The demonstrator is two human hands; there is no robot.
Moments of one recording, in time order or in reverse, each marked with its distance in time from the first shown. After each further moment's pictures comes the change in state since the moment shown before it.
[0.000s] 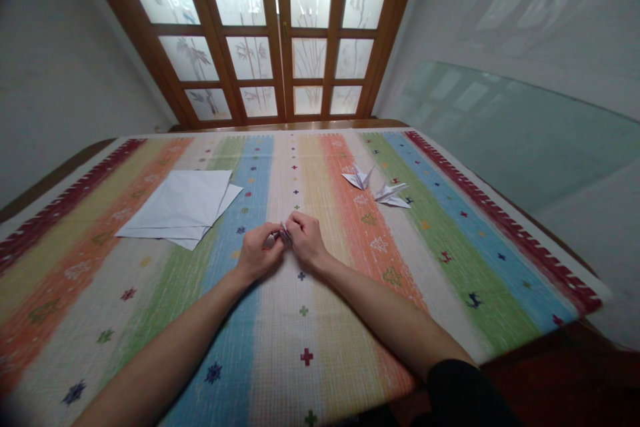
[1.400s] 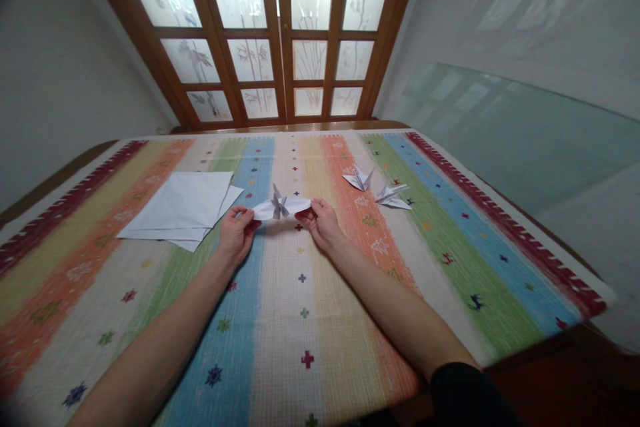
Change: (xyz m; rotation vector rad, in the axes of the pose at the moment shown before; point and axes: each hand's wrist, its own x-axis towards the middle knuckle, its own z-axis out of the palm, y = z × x) left_hand 0.023 -0.045 -0.018 -0.941 0.409 -0.691; right_hand 0.033 0.036 -0.018 0.964 0.196 0.468
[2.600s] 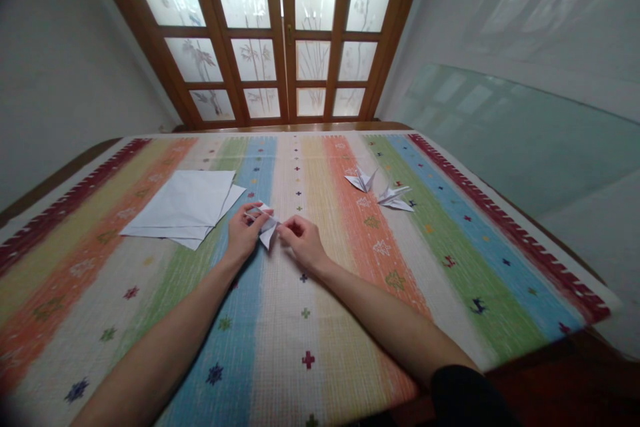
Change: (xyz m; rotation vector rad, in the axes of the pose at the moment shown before) left_hand -0.010 -0.002 0.009 0.463 -0.060 0.205; right_hand -0.046 0.017 0.025 -0.670 -0.242 -0.219
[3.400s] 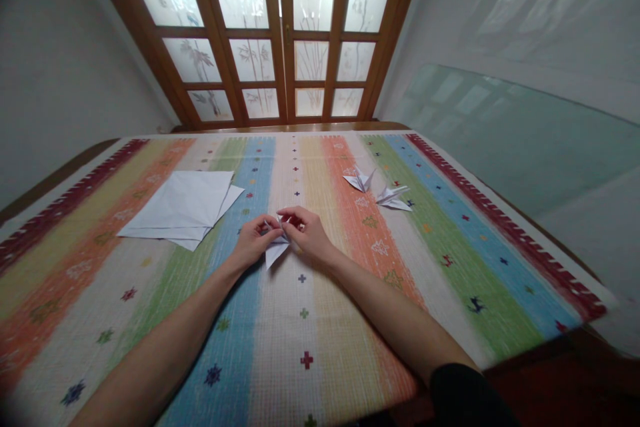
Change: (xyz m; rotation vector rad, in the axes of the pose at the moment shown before) left_hand -0.013 0.011 0.008 0.090 -0.343 0.037; right_hand 0.015 -0.008 -0.019 -0.163 -0.058 -0.255
